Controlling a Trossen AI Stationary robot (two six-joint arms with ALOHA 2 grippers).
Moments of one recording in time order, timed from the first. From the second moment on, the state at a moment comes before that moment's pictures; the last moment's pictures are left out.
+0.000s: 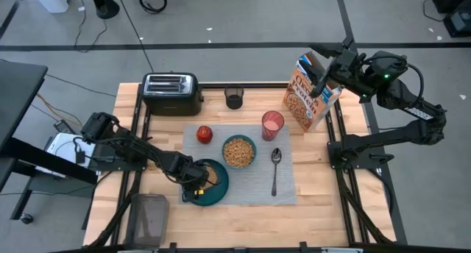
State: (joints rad) left arm -0.37 1.63 0.83 -0.57 0.03 -0.56; right arm -0.23 0.91 1.34 -0.26 0.32 -0.32
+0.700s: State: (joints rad) left arm -0.36 1.63 0.83 -0.58 0.03 -0.59; right arm -0.23 0.91 1.34 -0.24 0.32 -0.32
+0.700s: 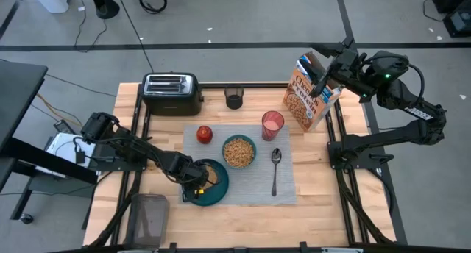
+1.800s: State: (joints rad) left arm -0.35 1.53 0.91 -0.73 0.09 -0.60; right arm -0.23 0.91 1.34 -0.21 0.32 -0.36
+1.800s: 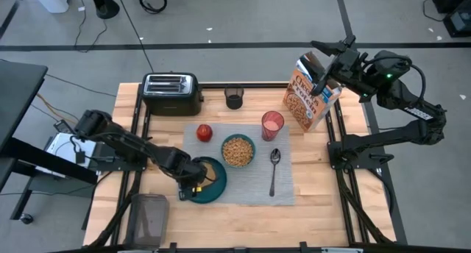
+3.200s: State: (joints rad) left arm 0.03 1.74 1.17 -0.24 -0.01 -0.16; right arm -0.22 0.99 1.34 -0.42 0.39 -0.24
